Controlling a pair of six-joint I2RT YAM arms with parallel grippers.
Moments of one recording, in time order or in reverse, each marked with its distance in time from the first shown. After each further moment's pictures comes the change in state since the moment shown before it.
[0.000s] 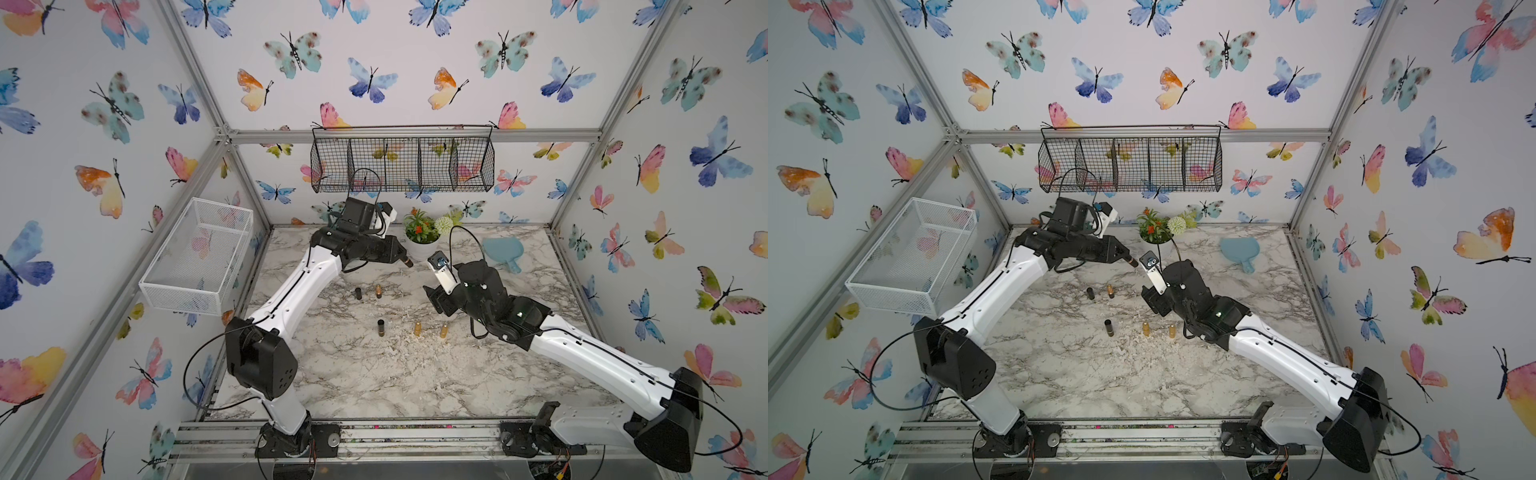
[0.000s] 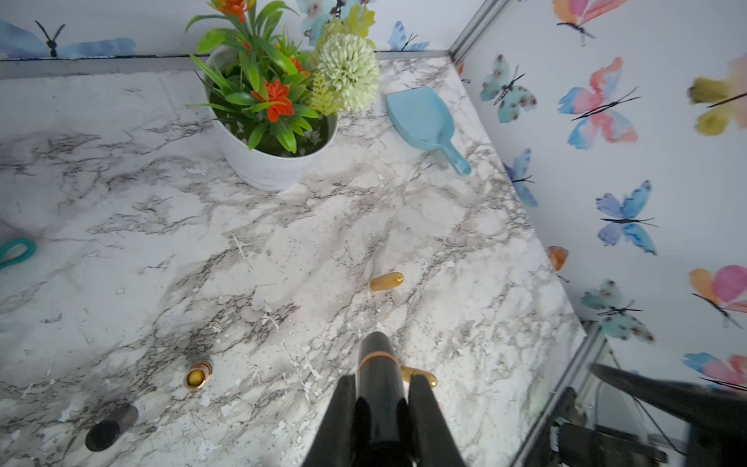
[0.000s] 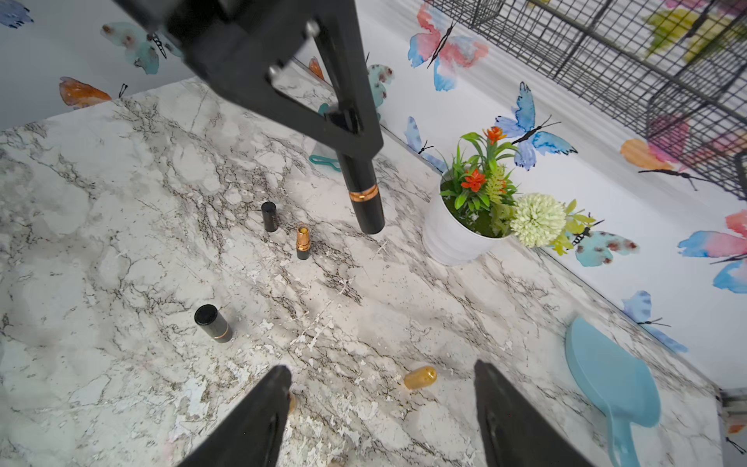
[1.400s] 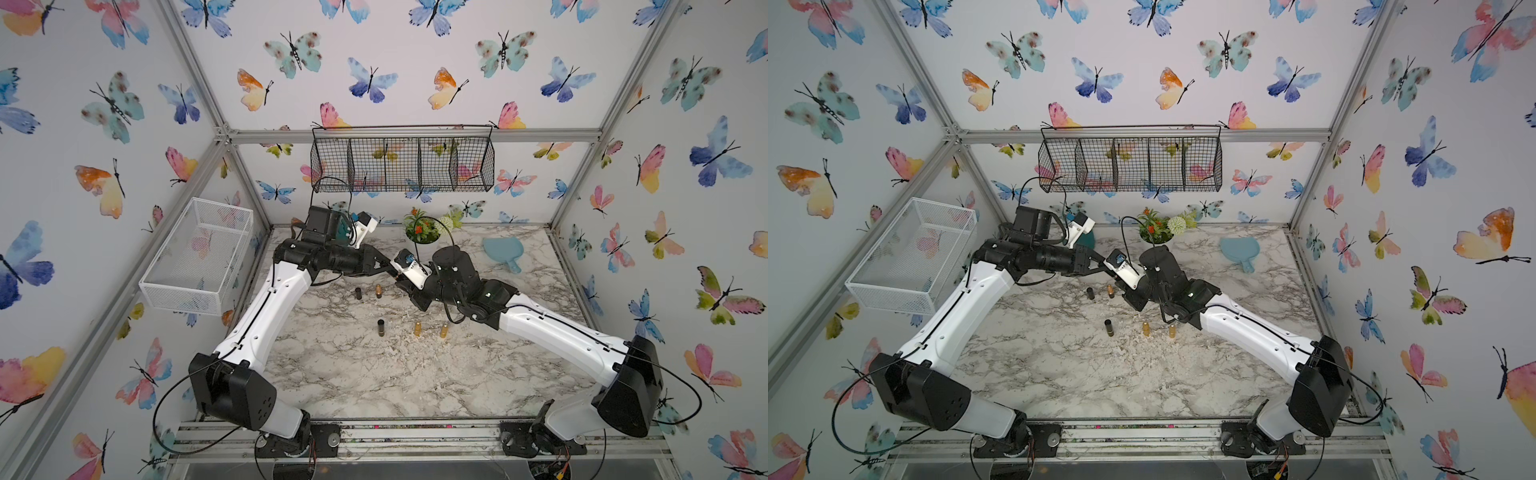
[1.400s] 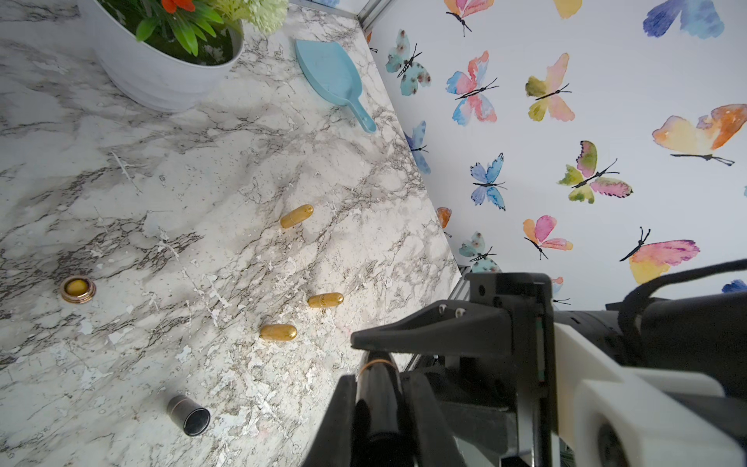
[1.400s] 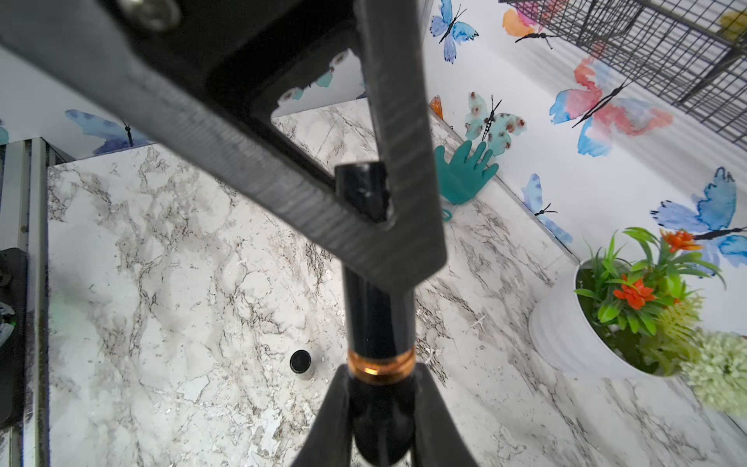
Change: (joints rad) left arm 0.118 -0.170 -0.142 -0.080 0.335 -0.022; right arm -0.008 0.205 0.163 0.051 -0.342 -0.082
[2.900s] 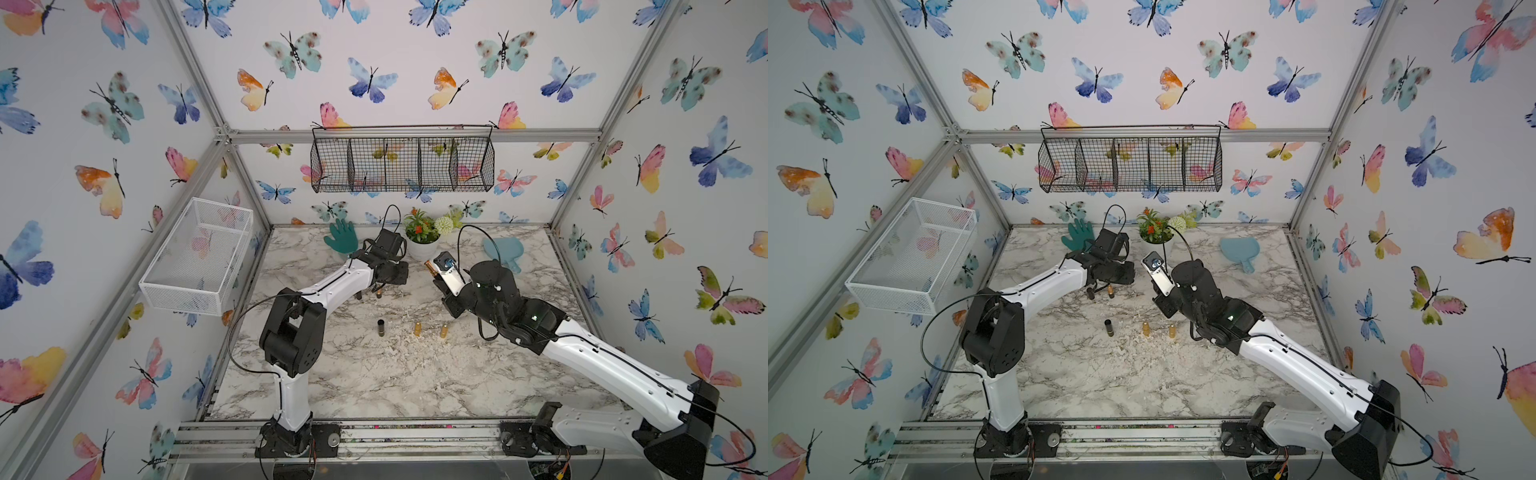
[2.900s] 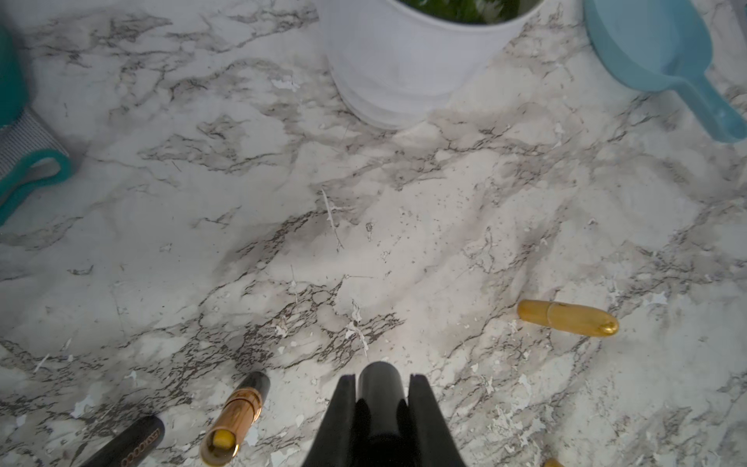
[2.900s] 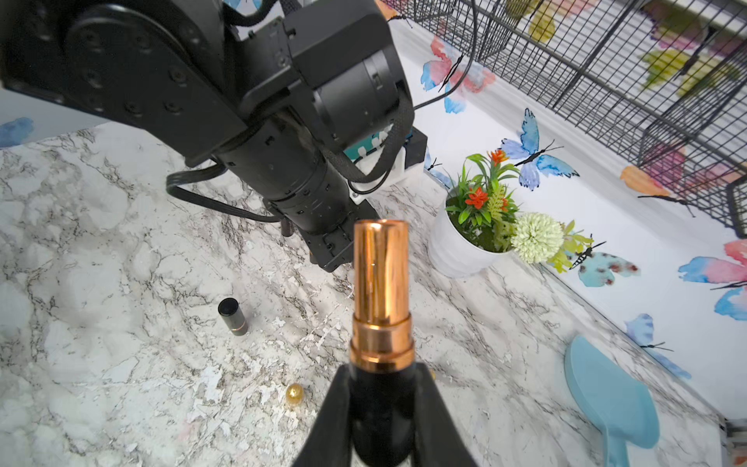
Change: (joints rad) left arm -0.251 0.436 -0.031 0.334 -0.801 -0.023; right arm -0.003 -0.298 -0.174 -0.103 0.292 0.056
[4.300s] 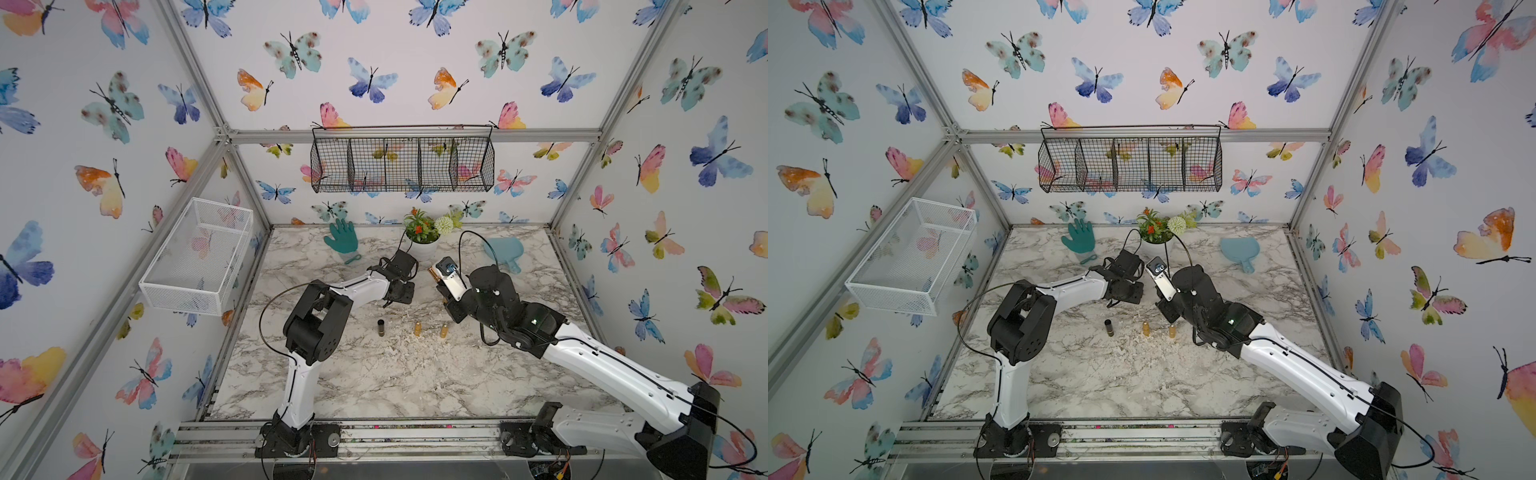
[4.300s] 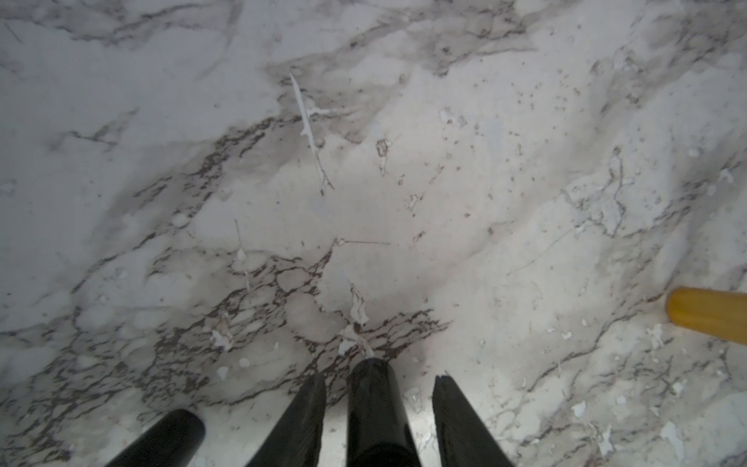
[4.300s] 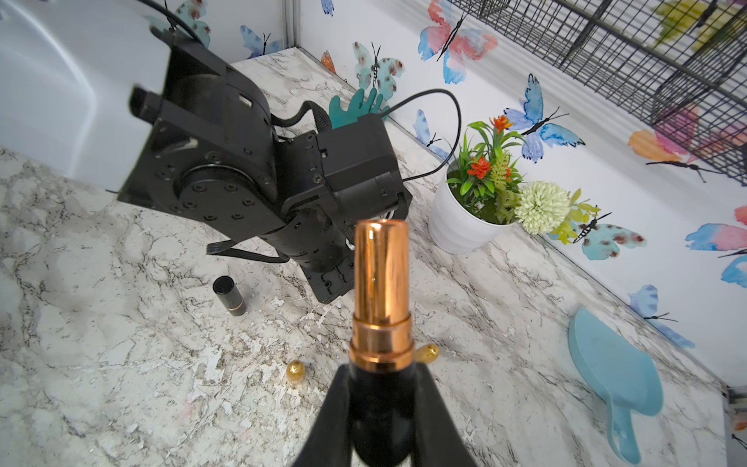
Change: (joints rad) left arm -0.056 0.154 -0.046 0.060 -0.095 0.005; right arm 0.000 -0.019 -0.041 -0.012 0.019 0.033
